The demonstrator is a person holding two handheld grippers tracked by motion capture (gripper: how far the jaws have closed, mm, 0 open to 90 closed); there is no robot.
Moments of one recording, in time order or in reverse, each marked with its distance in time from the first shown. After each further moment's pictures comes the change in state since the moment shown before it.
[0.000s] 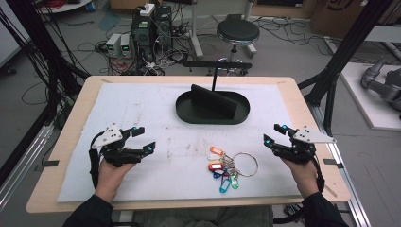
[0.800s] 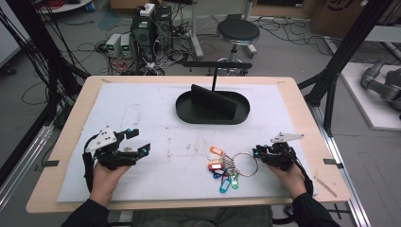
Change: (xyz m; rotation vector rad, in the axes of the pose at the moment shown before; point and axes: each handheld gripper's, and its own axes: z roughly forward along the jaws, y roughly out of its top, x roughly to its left) left arm -0.001 -0.003 -0.015 0.003 0.035 -0.001; right arm 0.014 -0.035 0.045 0.418 0.086 0.143
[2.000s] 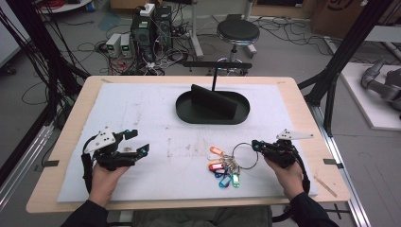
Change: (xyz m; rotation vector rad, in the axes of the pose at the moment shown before) left arm 0.000 -0.002 -0.002 0.004 0.007 -0.001; right arm 0.008 0.011 -0.016 -0.209 0.107 0.083
